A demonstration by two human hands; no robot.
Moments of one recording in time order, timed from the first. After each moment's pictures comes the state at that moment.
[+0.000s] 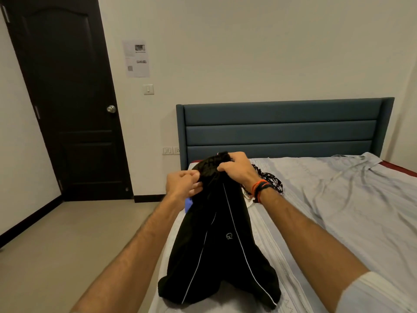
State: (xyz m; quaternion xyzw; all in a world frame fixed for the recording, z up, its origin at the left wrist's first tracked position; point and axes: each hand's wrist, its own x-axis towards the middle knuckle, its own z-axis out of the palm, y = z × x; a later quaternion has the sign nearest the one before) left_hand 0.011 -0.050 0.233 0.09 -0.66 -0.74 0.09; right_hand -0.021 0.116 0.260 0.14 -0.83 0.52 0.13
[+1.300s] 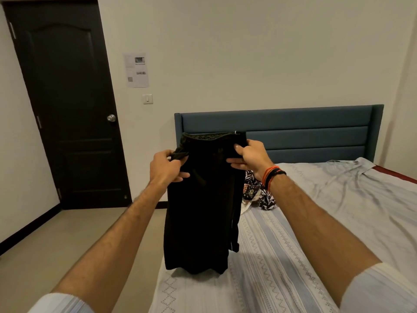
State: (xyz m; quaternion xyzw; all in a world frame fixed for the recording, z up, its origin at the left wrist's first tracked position) left_hand 0.030 -0.075 0.289 0.02 -0.76 -0.61 0.21; right_hand 0.003 0.159 0.306 0.08 -0.69 0.71 0.08
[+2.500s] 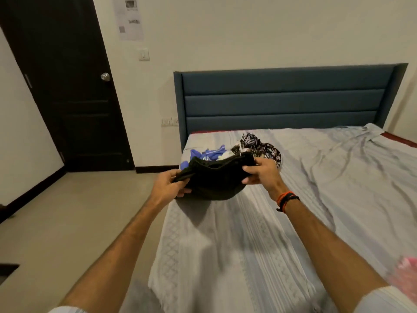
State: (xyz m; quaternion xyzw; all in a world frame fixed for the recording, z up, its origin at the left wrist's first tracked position) left_hand 0.052 -0.090 0.134 -0.01 -0.79 -0.61 0.07; right_hand 0.027 0.186 0.158 0.06 -0.72 0.69 0.03
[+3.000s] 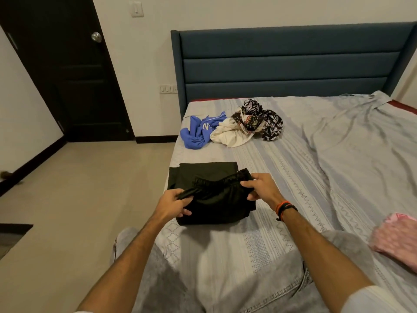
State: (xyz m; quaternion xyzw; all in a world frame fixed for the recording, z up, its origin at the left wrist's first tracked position) left_hand 0.118 -0.087 0.012 0.09 -0.82 -0.56 -0.07; right_hand 0.076 0.197 0.037 -0.03 -0.81 0.58 -0.07
